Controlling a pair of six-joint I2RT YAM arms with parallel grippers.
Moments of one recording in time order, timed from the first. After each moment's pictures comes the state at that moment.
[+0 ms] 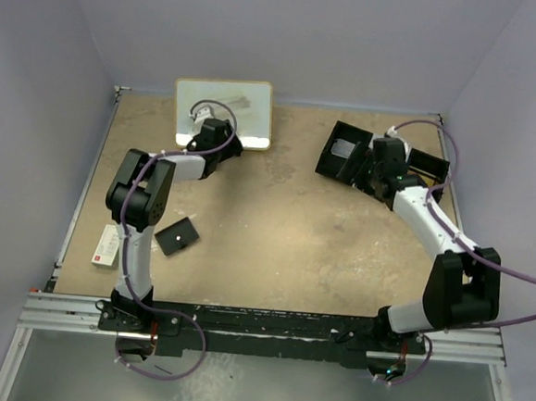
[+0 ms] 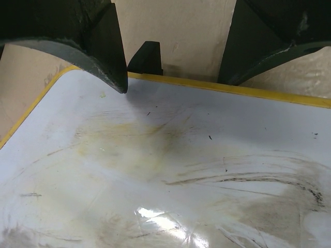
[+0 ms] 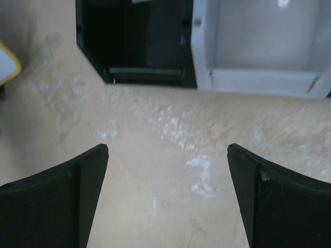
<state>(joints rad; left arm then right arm) -0.30 2.09 1.27 0.27 -0.20 -0.72 0.22 1.43 1.02 -0.38 0.09 0.59</state>
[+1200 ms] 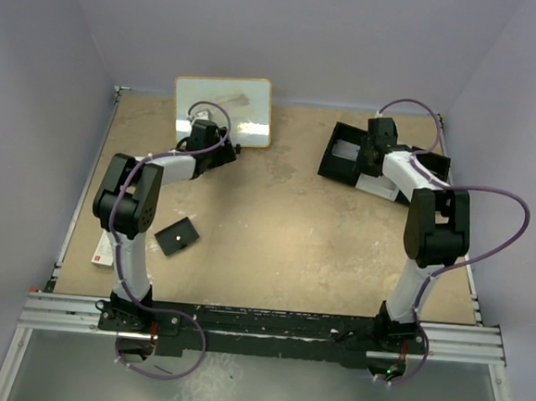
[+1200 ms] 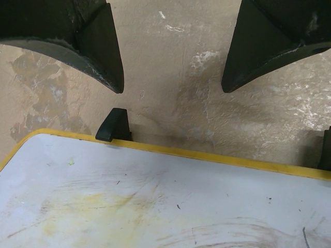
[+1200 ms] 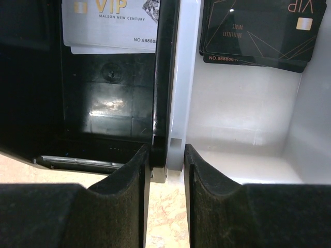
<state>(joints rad) -0.26 1.99 1.21 0.11 -0.09 -0.59 0.12 1.90 1.39 -0.40 0.17 0.31</state>
